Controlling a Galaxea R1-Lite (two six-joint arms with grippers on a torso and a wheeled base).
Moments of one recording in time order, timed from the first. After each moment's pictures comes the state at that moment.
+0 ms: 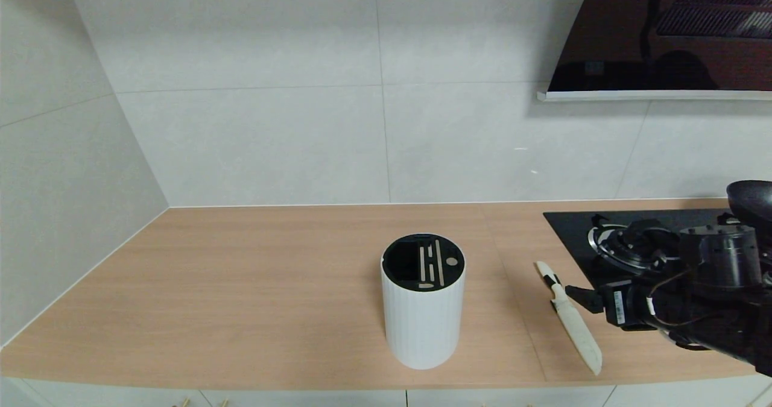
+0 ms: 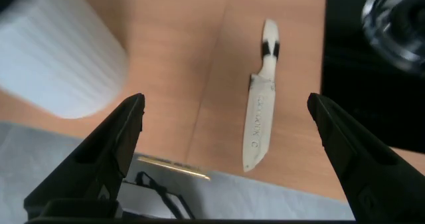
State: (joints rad) left arm 0.00 0.00 0.00 0.00 0.02 0.00; right arm 0.24 1.72 -0.44 -0.75 -0.06 0.02
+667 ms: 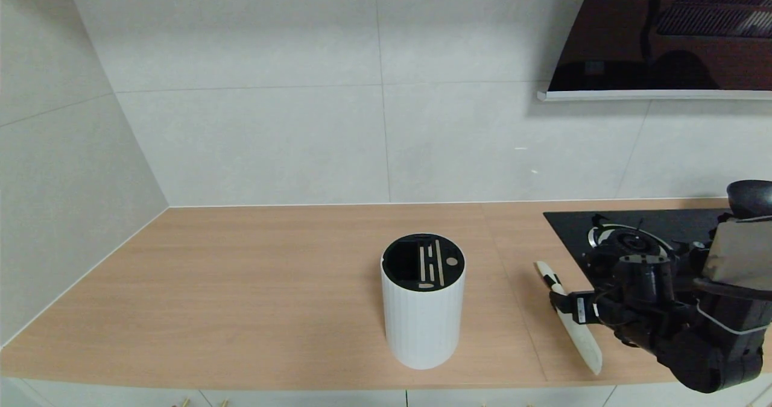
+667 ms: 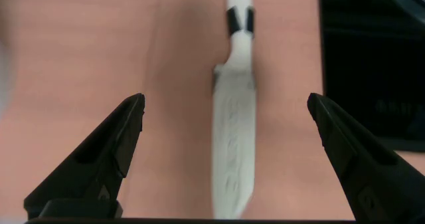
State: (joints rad) left arm 0.00 0.00 0.00 0.00 0.02 0.00; right arm 0.16 2.24 -0.51 -1.22 -0.12 0.02
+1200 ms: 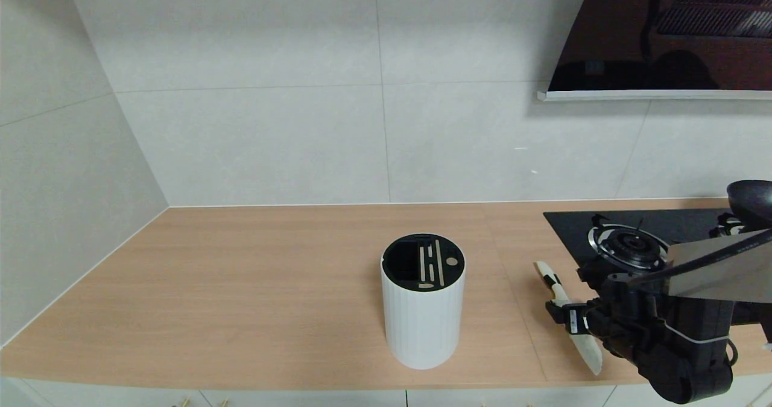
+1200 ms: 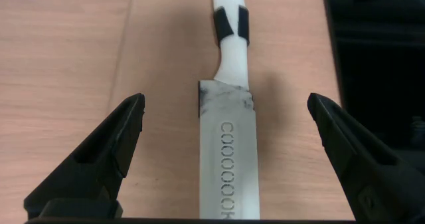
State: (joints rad) left arm 0.00 0.00 0.00 0.00 0.02 0.00; right arm 0.14 2.44 -0.54 -1.40 -0.12 0.02
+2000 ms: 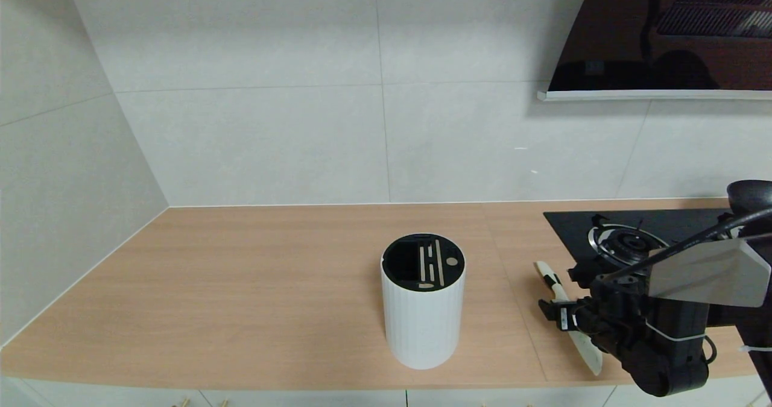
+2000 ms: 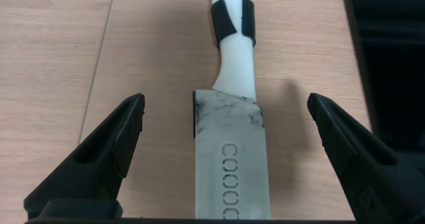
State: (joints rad) left arm 0.00 0.00 0.00 0.00 0.02 0.00; right arm 0.14 2.53 -0.65 -1.40 -0.12 0.02
